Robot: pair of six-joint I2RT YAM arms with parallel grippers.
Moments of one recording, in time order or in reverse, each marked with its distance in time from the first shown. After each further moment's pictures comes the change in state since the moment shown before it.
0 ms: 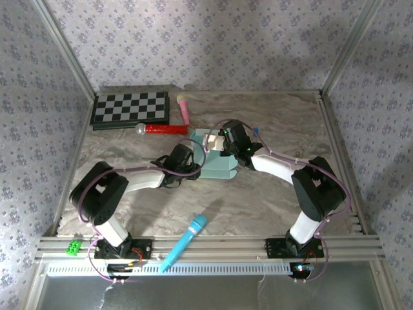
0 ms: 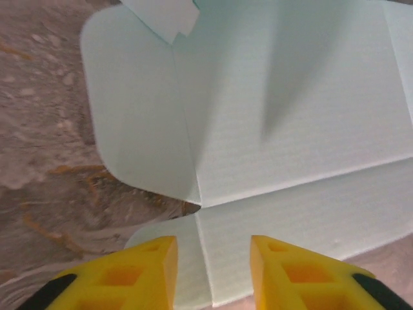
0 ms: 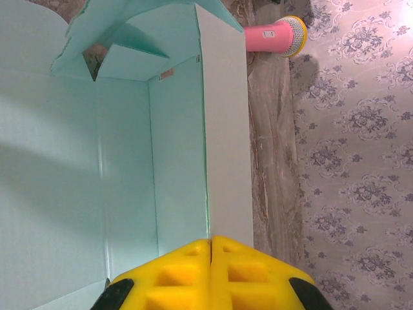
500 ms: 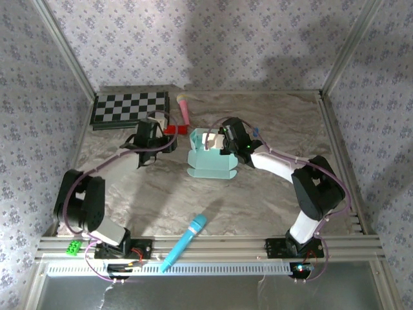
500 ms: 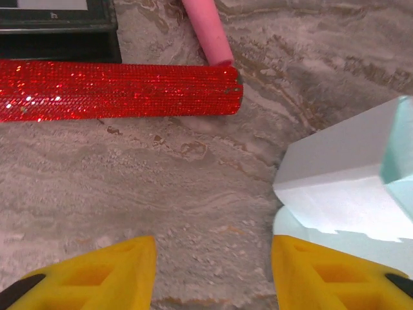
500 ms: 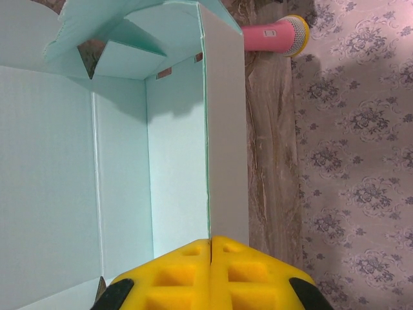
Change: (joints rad) left arm 0.349 -0.063 0.140 -0.062 0.099 0.236; right arm -0.007 0.013 0.038 -0.043 -0.005 -0.011
